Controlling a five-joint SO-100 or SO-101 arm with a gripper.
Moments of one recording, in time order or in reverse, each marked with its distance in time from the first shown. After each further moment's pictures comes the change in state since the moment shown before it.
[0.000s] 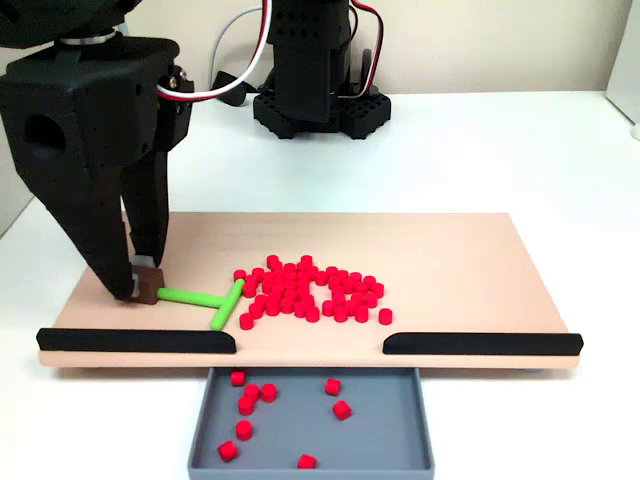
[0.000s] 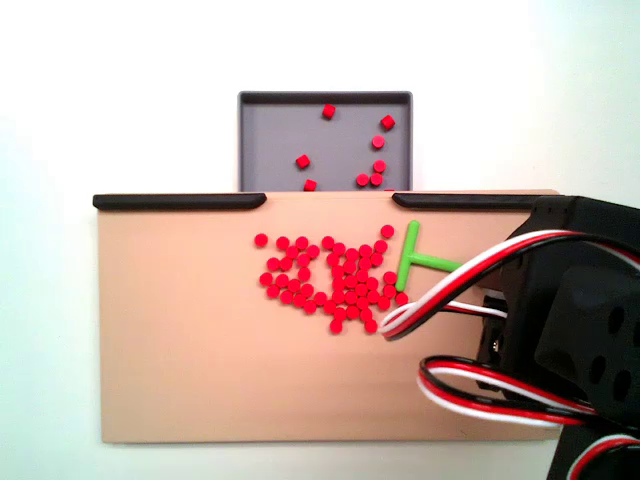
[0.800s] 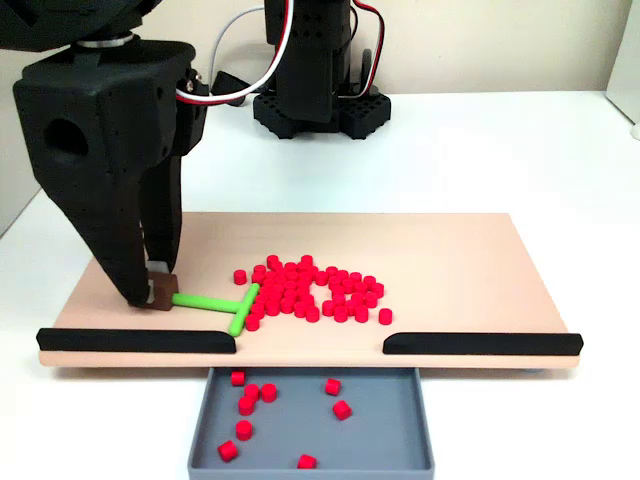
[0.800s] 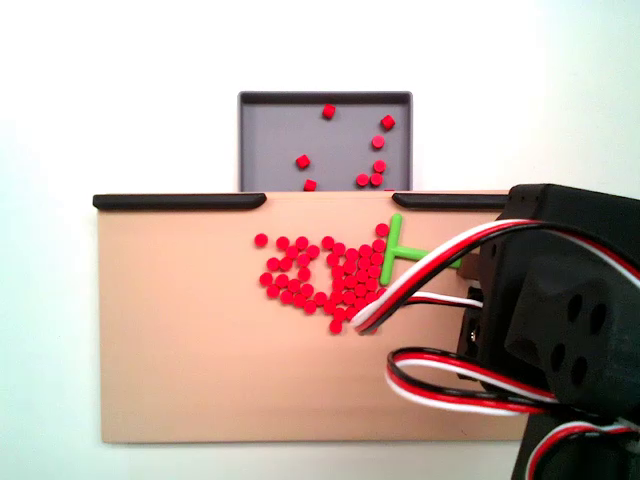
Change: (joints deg) arm -1.8 -0.4 -0.8 -0.2 0.0
